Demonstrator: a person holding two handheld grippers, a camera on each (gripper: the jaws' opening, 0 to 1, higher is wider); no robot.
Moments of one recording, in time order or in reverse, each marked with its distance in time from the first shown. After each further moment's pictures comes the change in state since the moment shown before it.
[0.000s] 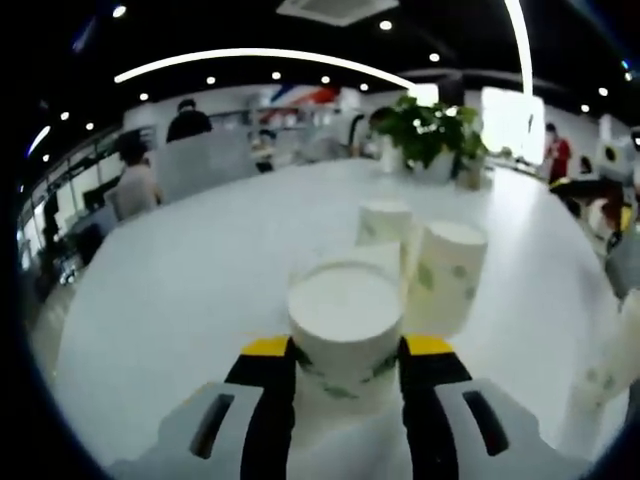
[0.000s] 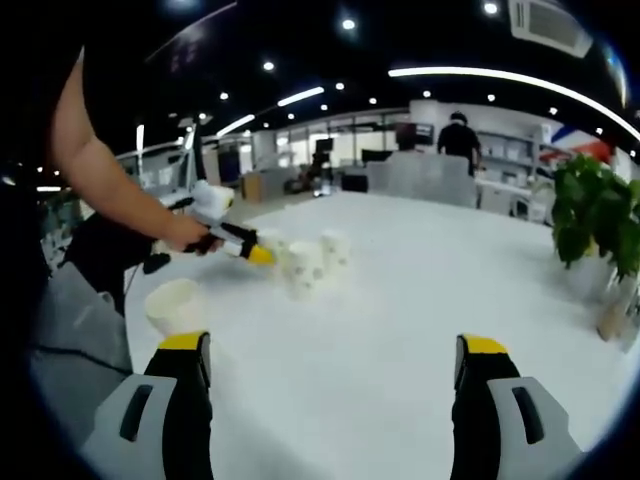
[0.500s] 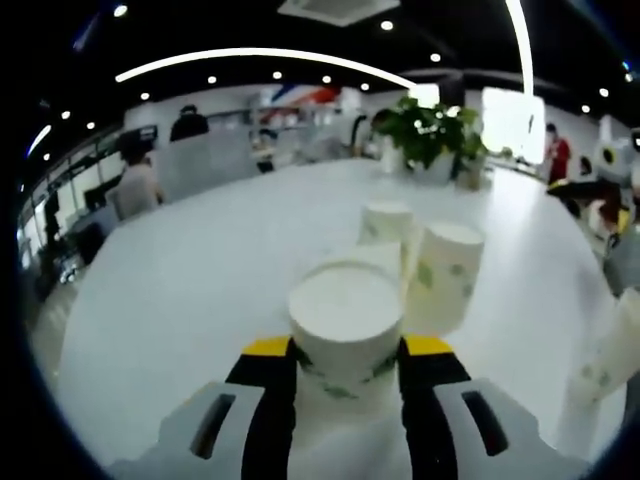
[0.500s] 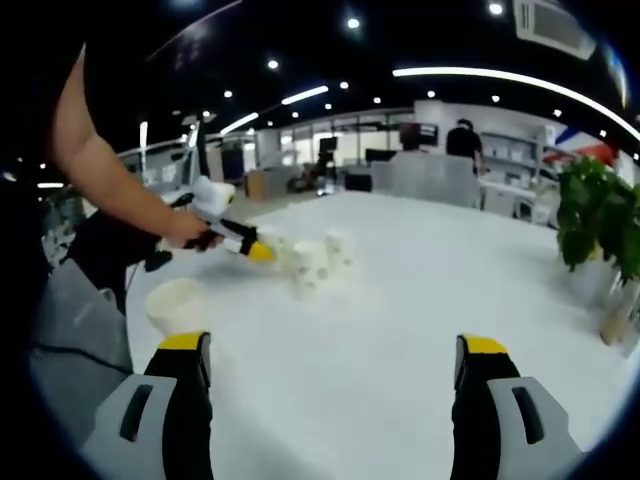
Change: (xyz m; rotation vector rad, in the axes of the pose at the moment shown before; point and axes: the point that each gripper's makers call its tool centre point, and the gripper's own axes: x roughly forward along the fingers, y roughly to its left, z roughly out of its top) left arm -0.008 0.004 0.004 -0.003 -0.004 0.001; right arm 0.007 0.004 0.000 -0.012 0.006 0.013
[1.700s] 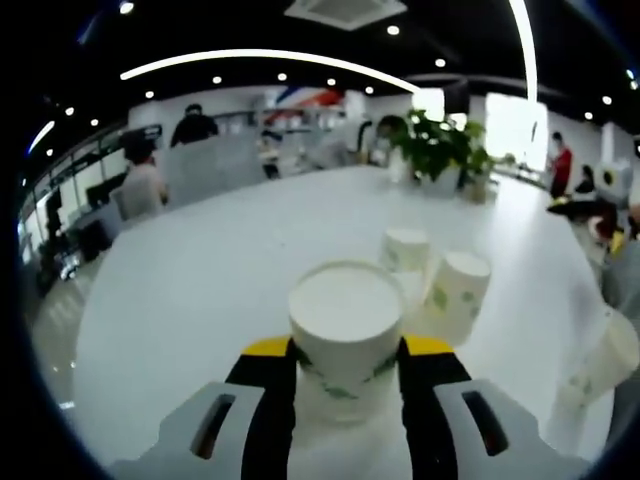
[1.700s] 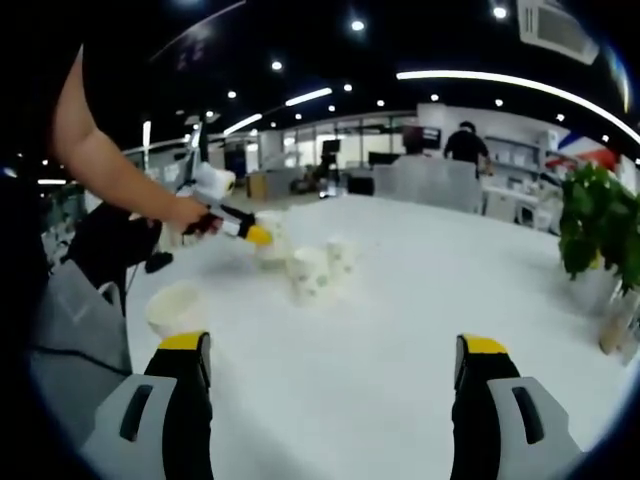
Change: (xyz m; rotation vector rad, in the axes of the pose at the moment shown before) left arm -0.021 0.023 0.031 -0.019 -0.006 0.006; right arm 0.005 -0.003 0.011 -0.014 -0.012 0.005
